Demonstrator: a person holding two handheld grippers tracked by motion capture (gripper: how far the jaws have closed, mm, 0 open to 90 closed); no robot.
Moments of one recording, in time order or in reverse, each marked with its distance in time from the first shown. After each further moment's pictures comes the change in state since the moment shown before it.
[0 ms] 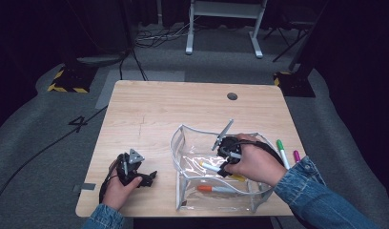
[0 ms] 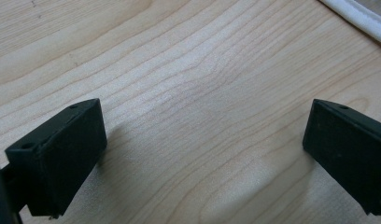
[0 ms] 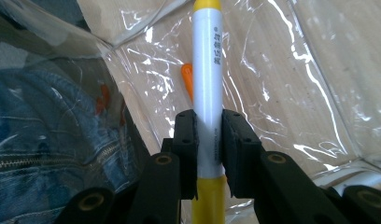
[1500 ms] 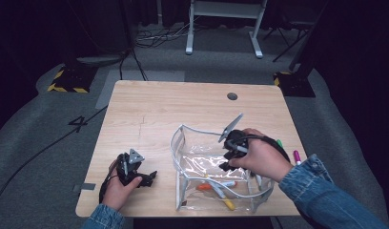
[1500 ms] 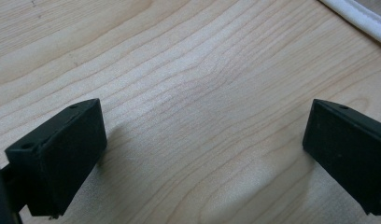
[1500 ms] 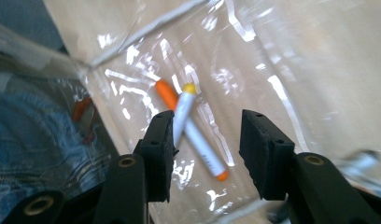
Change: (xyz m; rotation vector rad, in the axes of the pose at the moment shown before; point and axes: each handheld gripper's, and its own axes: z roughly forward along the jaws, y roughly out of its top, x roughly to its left) left arm 0.000 0.000 0.000 0.002 -0.001 0.000; right arm -0.018 -0.010 -0.015 -0.116 -0.056 0.025
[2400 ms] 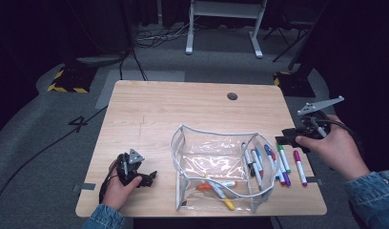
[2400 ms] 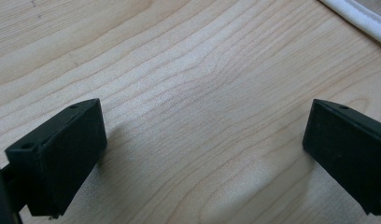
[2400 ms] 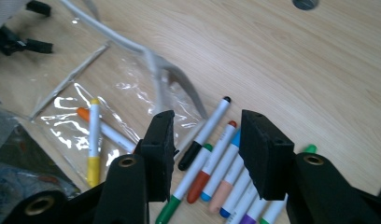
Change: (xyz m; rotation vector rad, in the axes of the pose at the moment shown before) left arm 0.000 0.000 0.000 0.004 -0.001 0.000; right arm -0.070 -0.117 -0.106 -0.316 -0.182 0.333
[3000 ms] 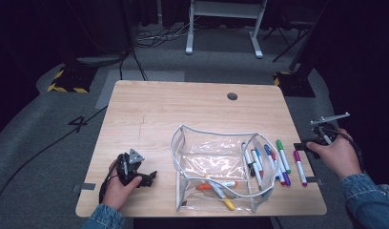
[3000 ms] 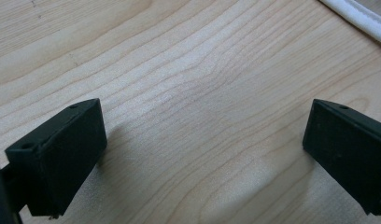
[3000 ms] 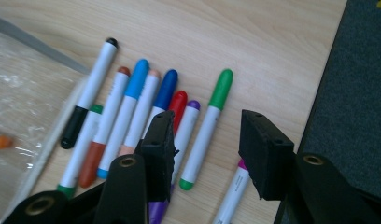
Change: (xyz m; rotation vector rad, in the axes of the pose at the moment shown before) left arm 0.000 0.000 0.000 -0.003 0.001 -0.001; right arm -0.085 -0.074 0.044 0.089 -0.188 0.219
